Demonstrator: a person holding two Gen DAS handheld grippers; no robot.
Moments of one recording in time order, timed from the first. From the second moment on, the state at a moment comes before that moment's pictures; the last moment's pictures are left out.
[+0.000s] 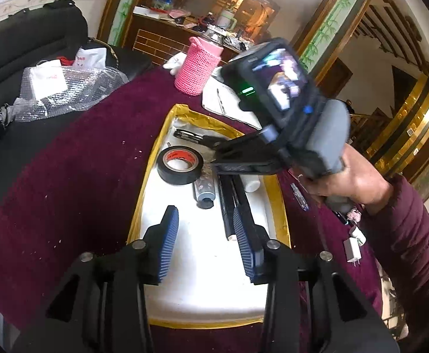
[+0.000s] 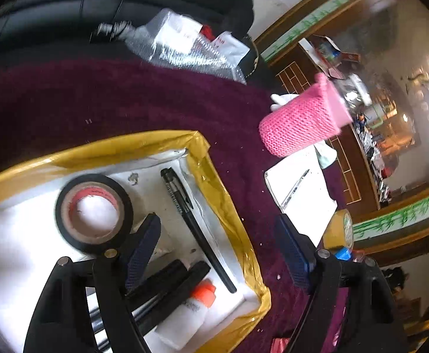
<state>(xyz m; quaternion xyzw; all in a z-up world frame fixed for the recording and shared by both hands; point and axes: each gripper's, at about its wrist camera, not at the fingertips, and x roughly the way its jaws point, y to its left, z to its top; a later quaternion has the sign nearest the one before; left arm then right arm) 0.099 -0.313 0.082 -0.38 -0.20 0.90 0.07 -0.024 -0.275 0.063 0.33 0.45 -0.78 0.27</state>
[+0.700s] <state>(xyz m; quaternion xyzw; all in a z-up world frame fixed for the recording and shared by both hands) 0.131 -0.231 0.098 -0.38 -0.16 0.90 0.12 0.069 0.167 0.128 0.39 -0.11 -0.91 0.09</state>
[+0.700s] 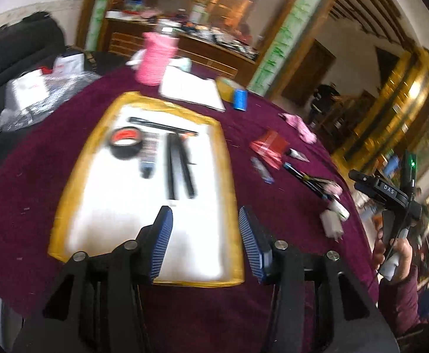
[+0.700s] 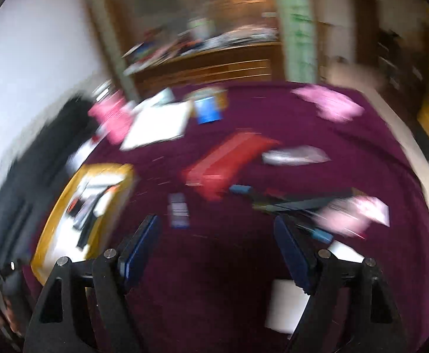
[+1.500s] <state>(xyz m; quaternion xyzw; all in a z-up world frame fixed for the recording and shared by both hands) 0.126 -0.085 0.074 -0.46 -0.10 0.86 0.19 0.044 0.185 0.028 0.51 -0.29 -0.77 0.25</state>
